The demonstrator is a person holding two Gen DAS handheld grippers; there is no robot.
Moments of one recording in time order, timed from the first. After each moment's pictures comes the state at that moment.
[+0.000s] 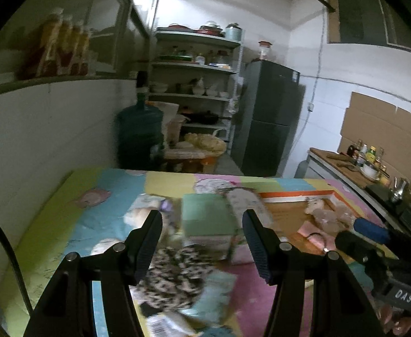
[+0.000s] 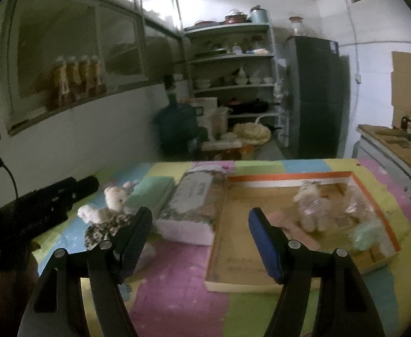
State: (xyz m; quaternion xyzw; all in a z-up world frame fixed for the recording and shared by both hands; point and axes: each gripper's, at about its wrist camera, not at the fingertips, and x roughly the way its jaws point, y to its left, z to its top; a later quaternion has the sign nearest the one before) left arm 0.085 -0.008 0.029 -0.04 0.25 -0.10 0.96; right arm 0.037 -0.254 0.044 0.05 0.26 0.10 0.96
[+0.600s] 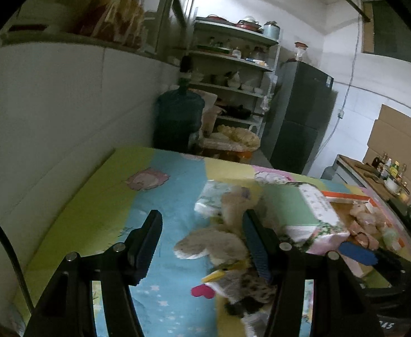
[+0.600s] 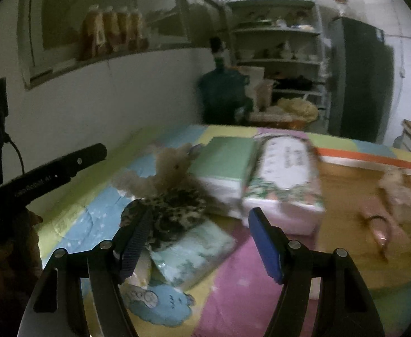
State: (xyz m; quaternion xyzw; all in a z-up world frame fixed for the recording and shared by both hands) left arm 0.104 0.092 -0.003 -0.08 0.27 -0.04 0.96; right arm 0.081 -0.153 -0.010 0.02 0.33 0.20 0.92
